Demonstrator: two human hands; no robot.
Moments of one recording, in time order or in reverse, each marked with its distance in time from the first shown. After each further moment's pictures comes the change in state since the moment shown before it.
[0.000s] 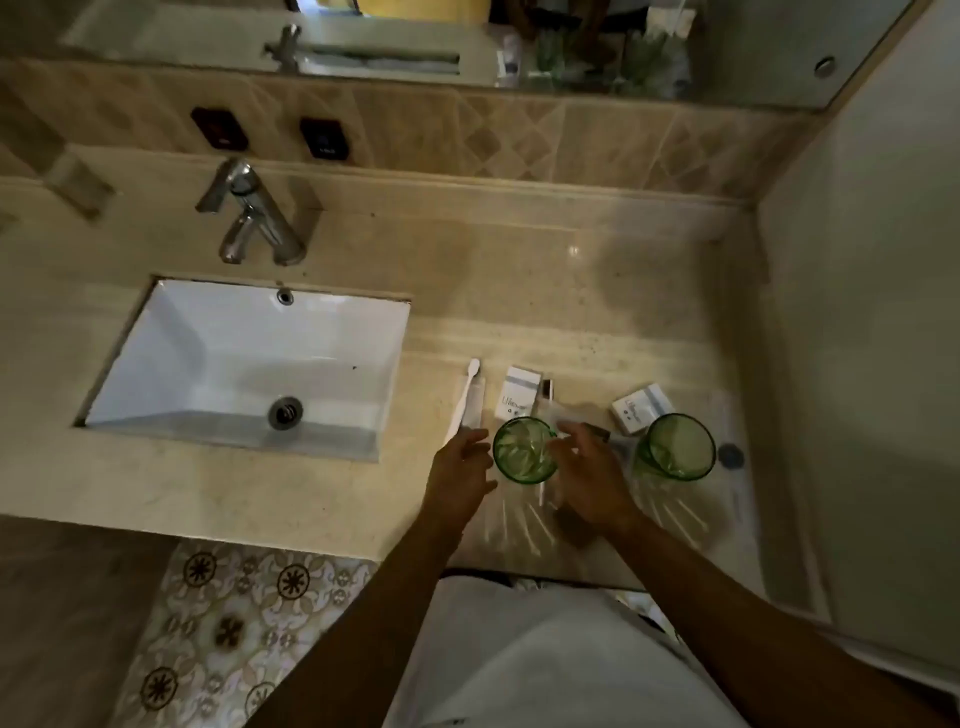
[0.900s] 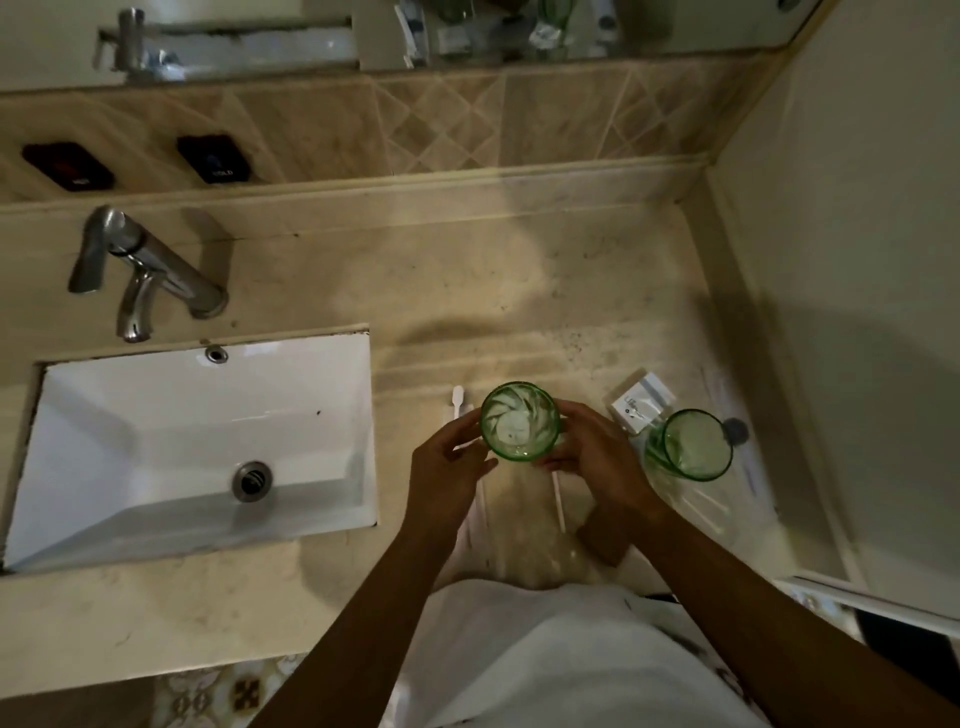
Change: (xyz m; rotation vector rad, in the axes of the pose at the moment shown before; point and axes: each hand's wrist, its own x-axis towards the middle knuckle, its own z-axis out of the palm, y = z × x) left_hand 0.052 0.057 -0.015 -0.036 -0.152 0.069; right_hand 0.044 -0.041 0.002 0.596 0.112 0.133
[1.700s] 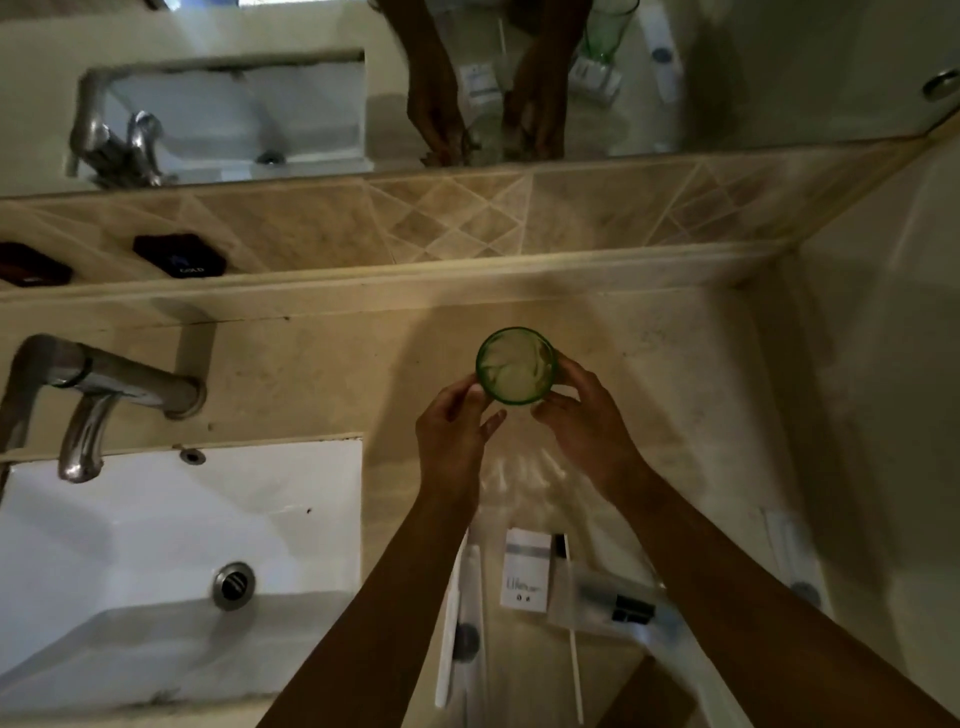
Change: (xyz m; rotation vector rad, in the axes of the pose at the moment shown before) left_hand 0.186 0.080 0.067 -0.177 0.185 0.090; right_hand 0.198 -0.092 0.032 -0.131 -0.079 -0.197
